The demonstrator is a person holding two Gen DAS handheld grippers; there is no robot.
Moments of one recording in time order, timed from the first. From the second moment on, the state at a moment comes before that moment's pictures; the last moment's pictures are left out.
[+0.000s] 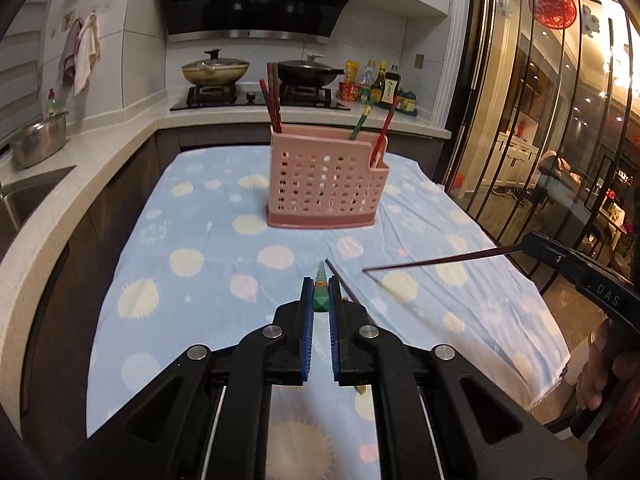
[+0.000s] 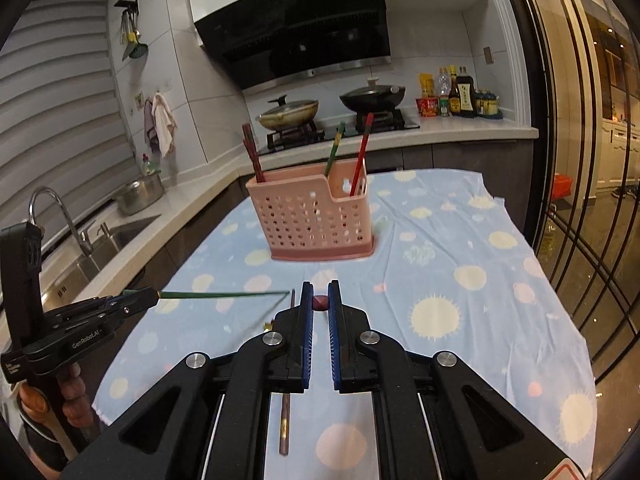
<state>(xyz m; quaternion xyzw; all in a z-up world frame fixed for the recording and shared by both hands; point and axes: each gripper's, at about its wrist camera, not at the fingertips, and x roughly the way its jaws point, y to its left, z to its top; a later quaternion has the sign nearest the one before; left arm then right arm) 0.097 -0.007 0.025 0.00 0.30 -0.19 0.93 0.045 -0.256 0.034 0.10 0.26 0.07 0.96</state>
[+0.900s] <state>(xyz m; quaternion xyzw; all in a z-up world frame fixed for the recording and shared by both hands) 0.192 -0.044 0.193 0.02 0.14 -0.17 0.98 0.157 -0.281 0.190 0.11 0.11 0.08 0.98</state>
